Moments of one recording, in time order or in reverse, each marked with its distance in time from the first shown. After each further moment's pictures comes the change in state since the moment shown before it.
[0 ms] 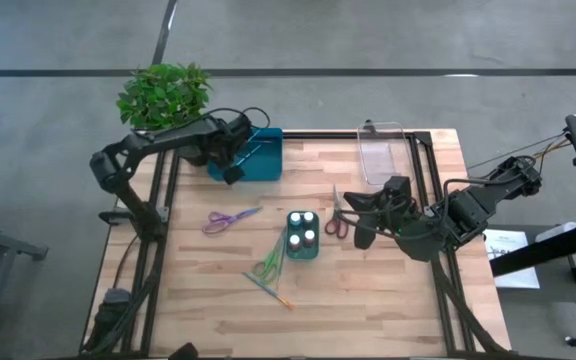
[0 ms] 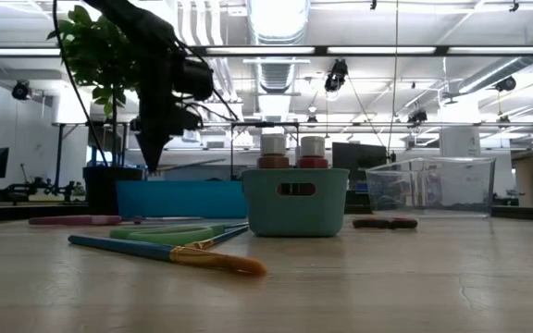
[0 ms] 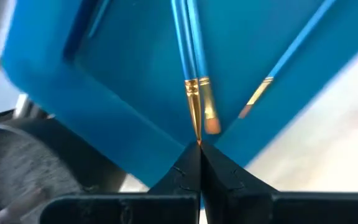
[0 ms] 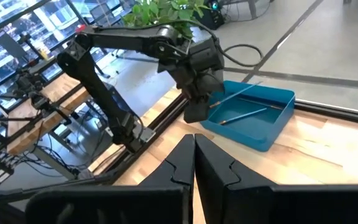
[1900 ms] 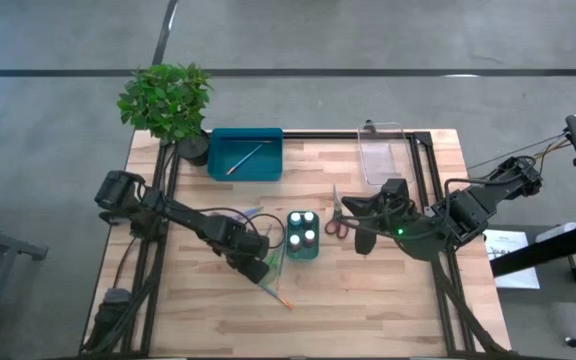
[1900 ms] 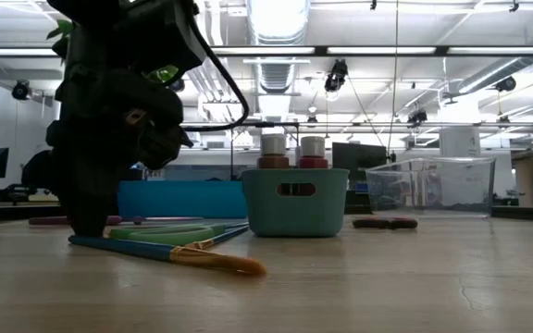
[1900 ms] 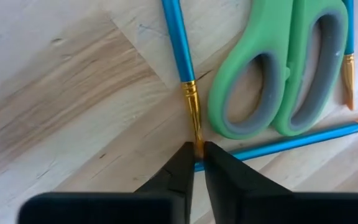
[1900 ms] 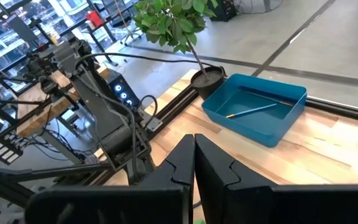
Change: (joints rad) left arm -0.880 0.088 -0.336 0.581 0.491 -1.229; right arm 0.001 -0.001 0.000 0.022 -0.060 -0.064
